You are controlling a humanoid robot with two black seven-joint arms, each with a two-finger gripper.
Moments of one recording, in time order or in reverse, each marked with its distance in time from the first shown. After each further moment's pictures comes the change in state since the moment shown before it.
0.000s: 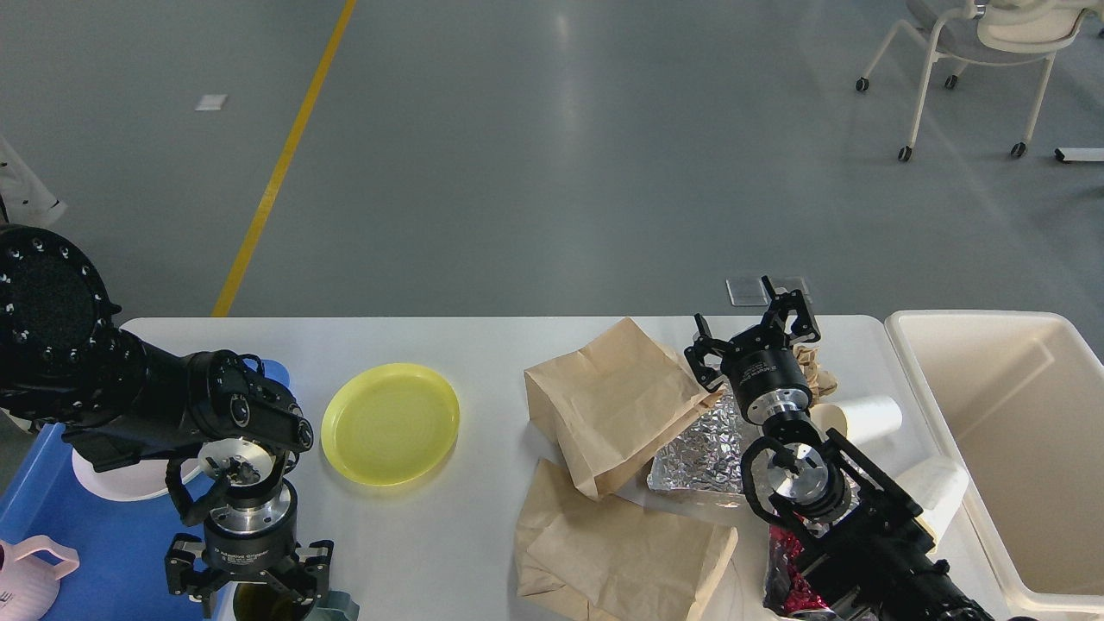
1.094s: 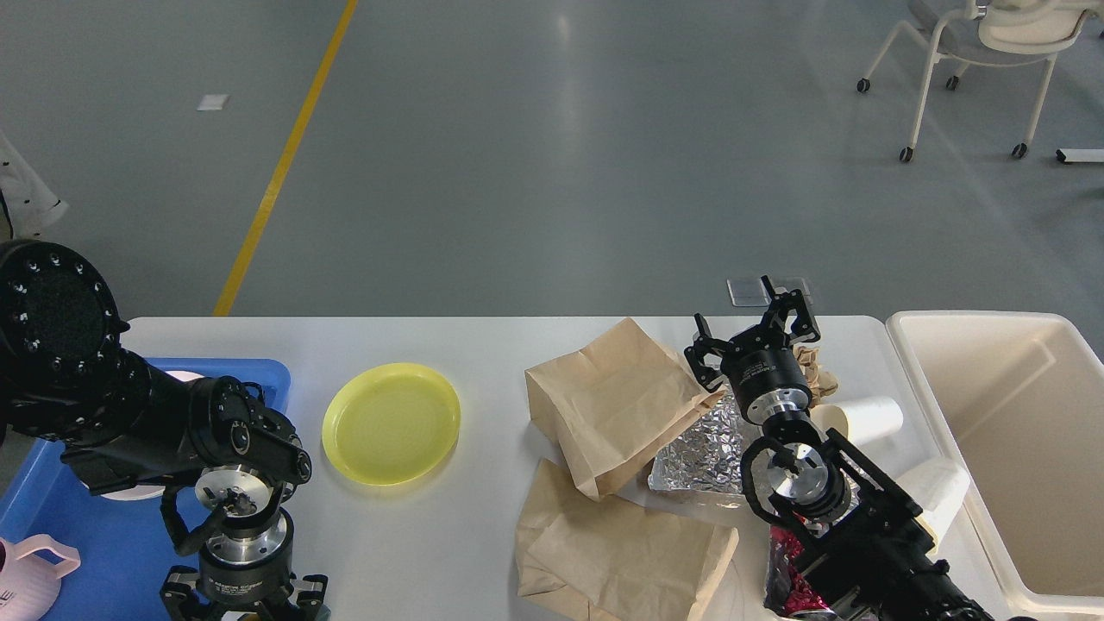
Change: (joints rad) left arm 0.027 -0.012 0.011 -0.053 0.026 0.038 -0.009; right arm 0.000 0.000 0.000 0.000 0.000 0.000 0.000
